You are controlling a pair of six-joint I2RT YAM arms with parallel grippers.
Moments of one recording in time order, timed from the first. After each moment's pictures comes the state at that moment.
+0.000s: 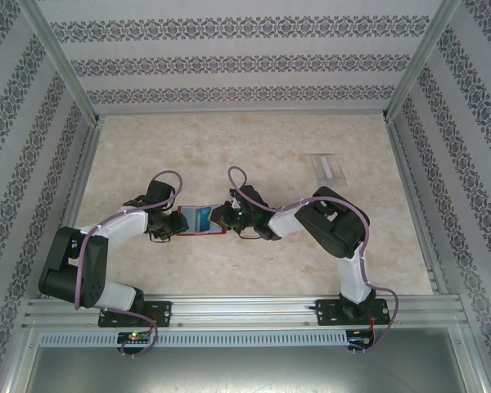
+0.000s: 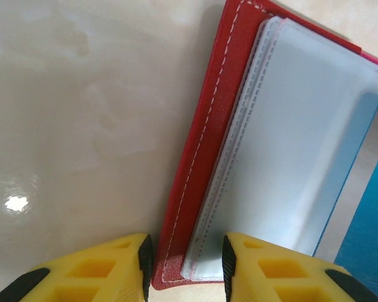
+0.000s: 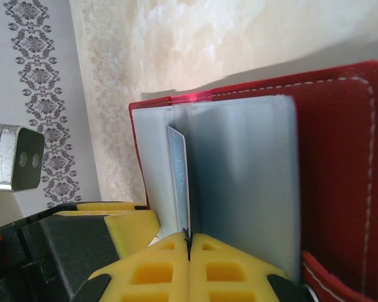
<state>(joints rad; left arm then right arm) -0.21 1.43 0.66 -0.47 0.18 -0.61 0.80 2.03 0.91 0.58 -0.44 1.28</state>
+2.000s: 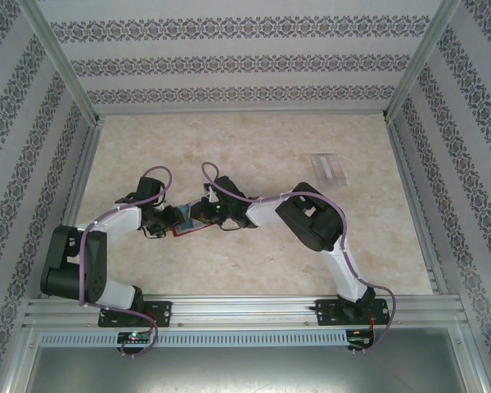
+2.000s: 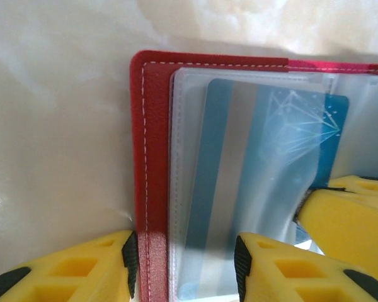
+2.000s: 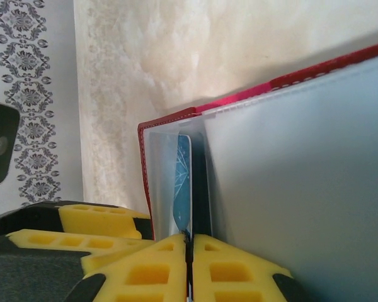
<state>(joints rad) -0.10 1.45 0.68 -0.45 0.27 -0.61 0.84 2.22 1.26 0.37 -0.52 1.09</state>
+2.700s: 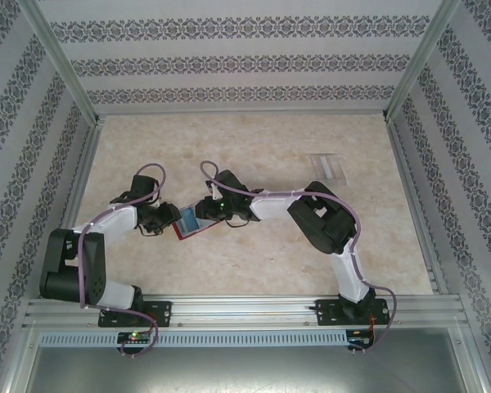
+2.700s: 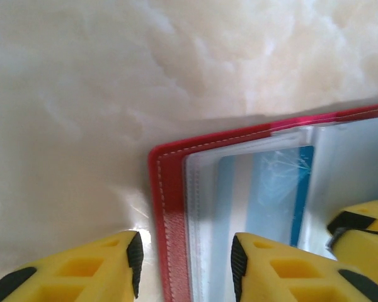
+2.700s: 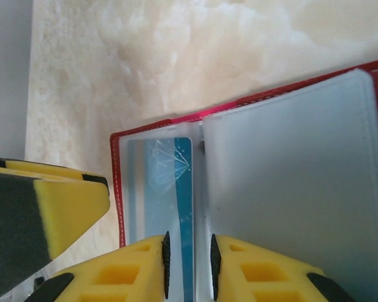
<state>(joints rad) -0.05 1.44 0.68 -0.44 0.29 -0.61 0.82 2.13 1.28 0.09 -0.45 0.83</state>
